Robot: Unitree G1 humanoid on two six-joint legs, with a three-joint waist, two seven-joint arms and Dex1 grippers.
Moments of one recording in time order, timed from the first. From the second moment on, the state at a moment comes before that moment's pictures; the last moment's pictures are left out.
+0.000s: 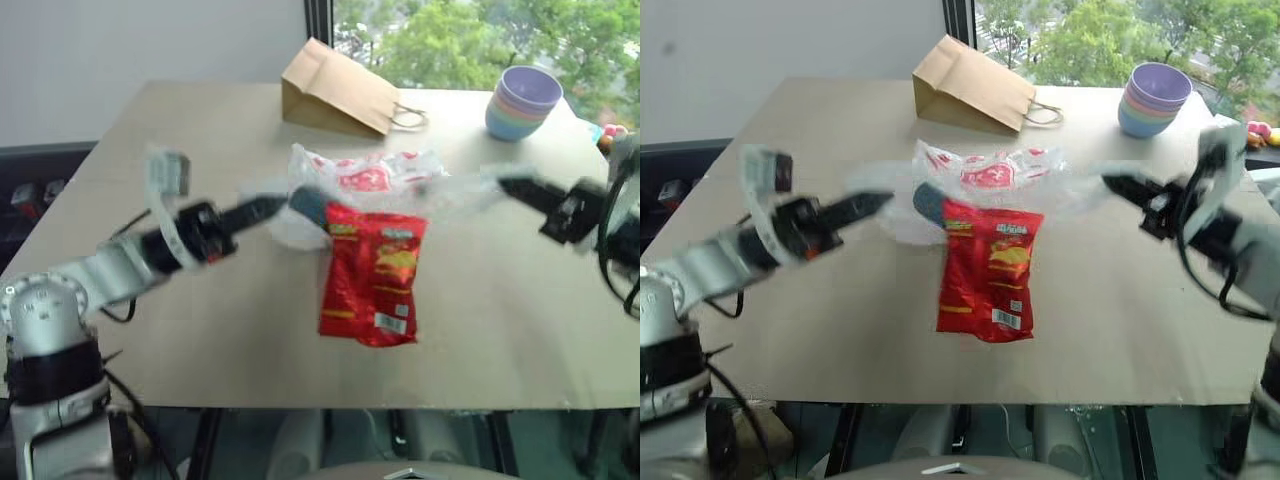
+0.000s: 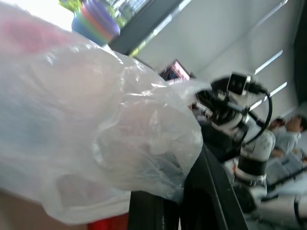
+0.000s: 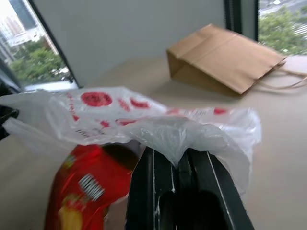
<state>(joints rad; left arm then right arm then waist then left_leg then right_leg) -0.48 0.74 0.41 -0.09 -1.68 1.15 -0.34 -0.48 -0.72 -0.49 -0.36 1.19 1.06 0.33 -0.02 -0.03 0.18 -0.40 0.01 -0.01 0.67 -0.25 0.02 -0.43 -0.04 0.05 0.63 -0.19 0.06</state>
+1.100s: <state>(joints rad) -0.33 0.75 0.33 -0.30 -1.26 0.96 -0.59 0.21 -0.85 -0.57 -0.68 1.24 0.93 0.65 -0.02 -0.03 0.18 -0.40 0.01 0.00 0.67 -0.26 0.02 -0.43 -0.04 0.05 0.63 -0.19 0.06</state>
